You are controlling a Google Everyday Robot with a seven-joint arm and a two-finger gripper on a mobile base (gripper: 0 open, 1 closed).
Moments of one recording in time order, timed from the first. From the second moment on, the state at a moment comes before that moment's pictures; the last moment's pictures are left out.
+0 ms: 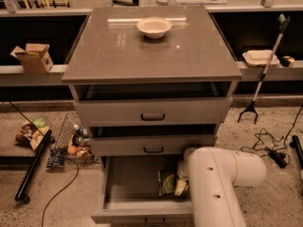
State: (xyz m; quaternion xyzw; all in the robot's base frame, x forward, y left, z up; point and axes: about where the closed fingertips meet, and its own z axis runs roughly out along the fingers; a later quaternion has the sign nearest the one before) arm 0.627 -0.152 0.132 -0.62 0.77 0.11 0.11
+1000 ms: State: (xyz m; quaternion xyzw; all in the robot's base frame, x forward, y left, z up) arm 0.607 -0.172 0.125 -0.62 0.78 0.09 0.08
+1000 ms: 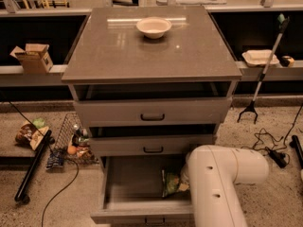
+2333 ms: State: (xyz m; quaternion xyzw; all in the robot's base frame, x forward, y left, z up) arm 0.551 -0.210 0.266 -0.62 0.75 0.12 0.18
